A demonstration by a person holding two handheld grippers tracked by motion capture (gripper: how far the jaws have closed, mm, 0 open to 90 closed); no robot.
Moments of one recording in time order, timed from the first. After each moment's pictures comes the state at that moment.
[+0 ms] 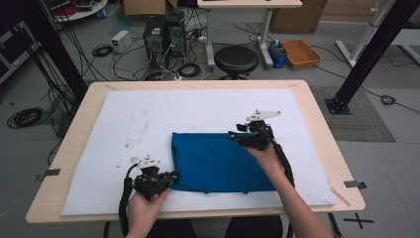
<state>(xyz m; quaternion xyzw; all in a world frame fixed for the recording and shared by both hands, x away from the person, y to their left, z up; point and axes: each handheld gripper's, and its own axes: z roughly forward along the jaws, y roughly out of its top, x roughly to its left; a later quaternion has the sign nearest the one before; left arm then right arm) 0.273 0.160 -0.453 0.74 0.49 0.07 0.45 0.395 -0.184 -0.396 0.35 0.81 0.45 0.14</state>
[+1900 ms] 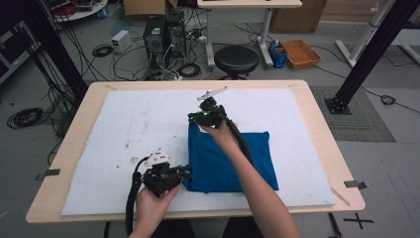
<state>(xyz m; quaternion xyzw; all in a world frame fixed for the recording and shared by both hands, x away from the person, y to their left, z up) 0.271 0.120 -0.414 0.76 0.40 0.06 0.51 0.457 -0.061 -0.376 0.31 0.84 0.45 0.07</state>
